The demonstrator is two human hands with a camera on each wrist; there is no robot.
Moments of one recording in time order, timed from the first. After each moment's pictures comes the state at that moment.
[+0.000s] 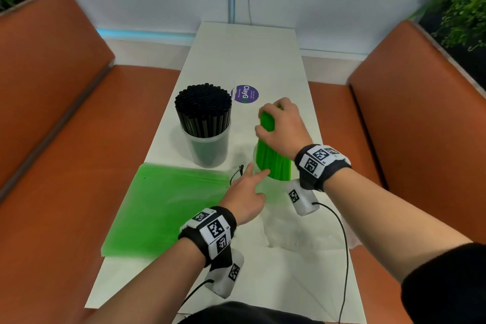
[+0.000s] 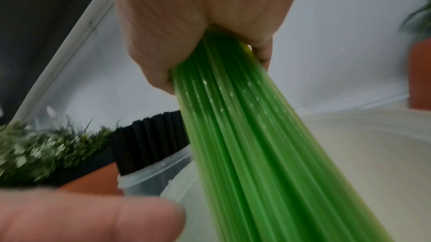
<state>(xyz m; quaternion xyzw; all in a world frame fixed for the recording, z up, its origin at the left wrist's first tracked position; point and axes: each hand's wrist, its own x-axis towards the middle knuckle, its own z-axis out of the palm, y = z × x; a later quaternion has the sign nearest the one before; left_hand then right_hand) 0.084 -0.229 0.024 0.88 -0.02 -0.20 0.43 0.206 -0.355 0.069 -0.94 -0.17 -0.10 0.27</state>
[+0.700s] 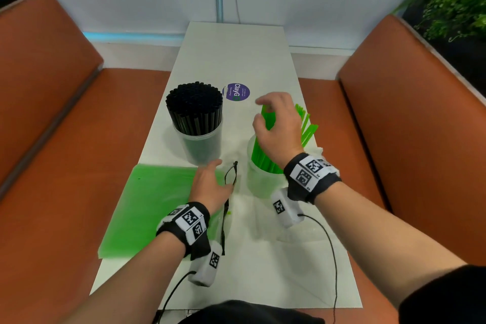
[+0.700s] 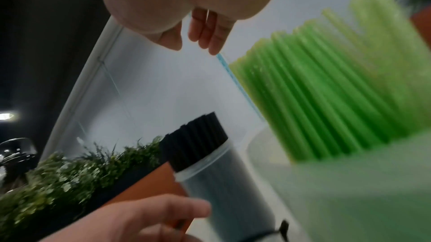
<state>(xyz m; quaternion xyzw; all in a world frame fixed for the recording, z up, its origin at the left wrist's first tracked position) 0.089 -0.186 -0.003 0.89 0.14 -0.08 0.42 0.159 -0.343 0.085 -0.83 -0.17 -0.30 0.43</state>
